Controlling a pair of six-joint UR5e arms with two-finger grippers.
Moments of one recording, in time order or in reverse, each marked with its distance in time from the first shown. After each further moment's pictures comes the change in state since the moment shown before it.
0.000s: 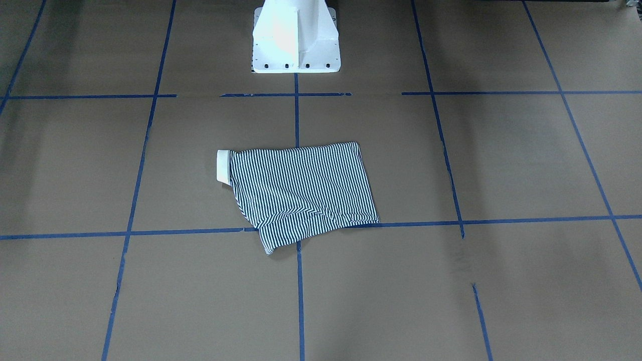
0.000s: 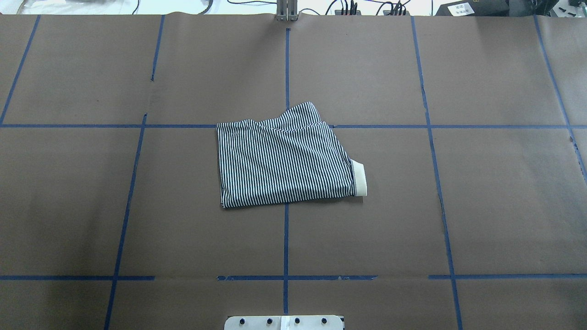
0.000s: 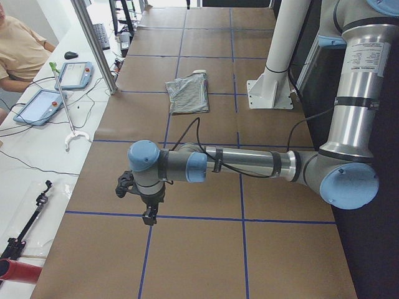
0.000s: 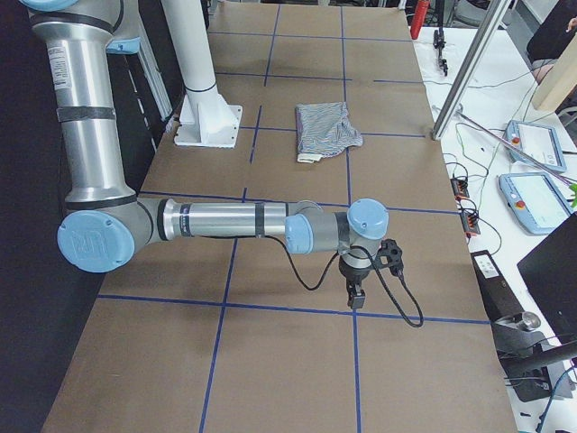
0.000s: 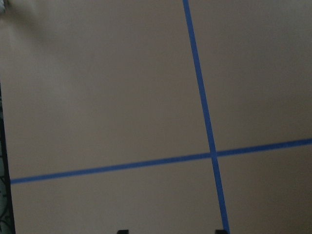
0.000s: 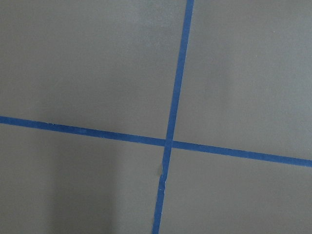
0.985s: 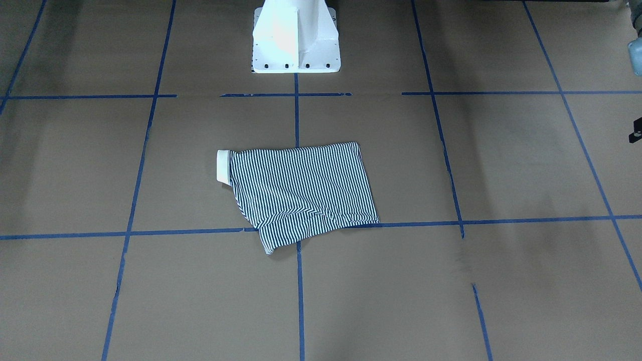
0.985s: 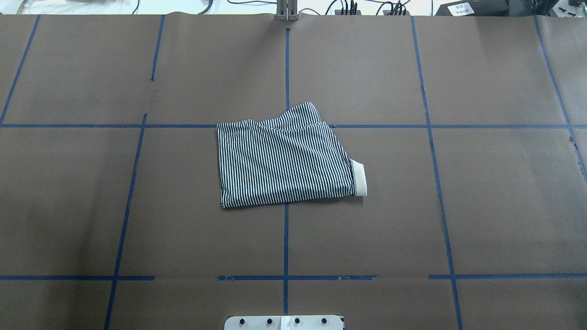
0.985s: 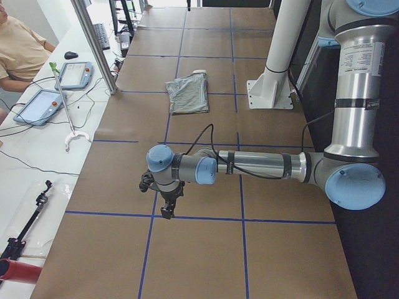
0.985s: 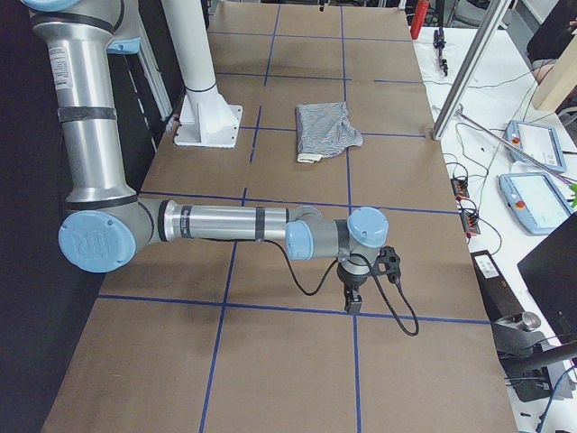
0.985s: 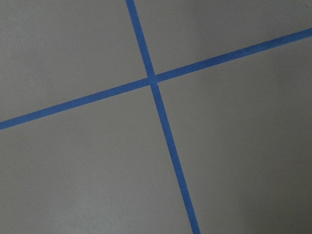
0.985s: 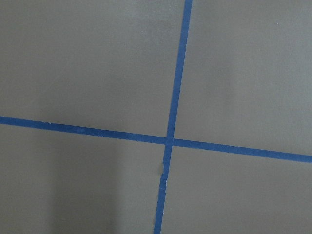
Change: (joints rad) left arm 0.138 0.059 -0.027 -0.030 -0.025 0.003; right arm -0.008 0.001 -0.041 0.011 0.012 0.015
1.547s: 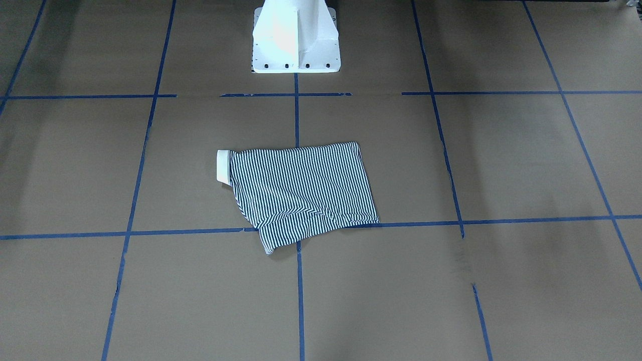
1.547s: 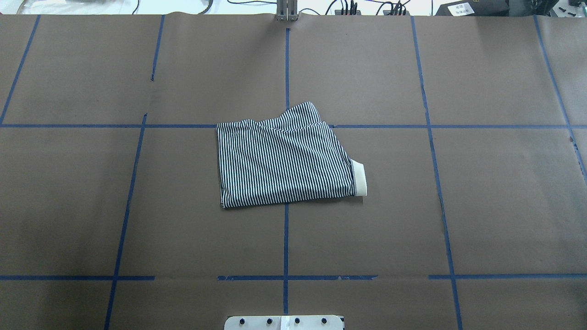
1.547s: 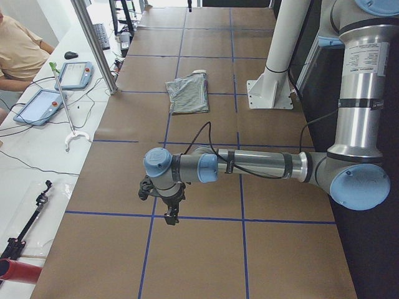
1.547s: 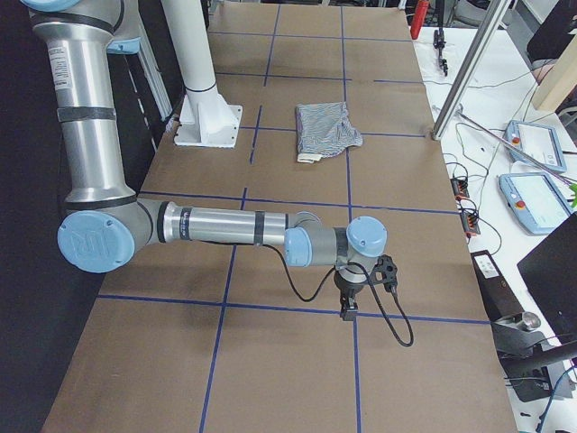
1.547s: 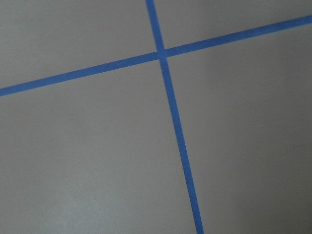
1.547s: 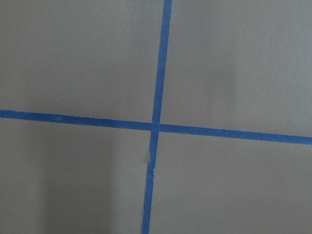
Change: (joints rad) left arm -0.108 -0.020 -0.015 0.172 -0.004 0.038; right arm -0.001 -0.003 -0.034 0.000 0.001 0.004
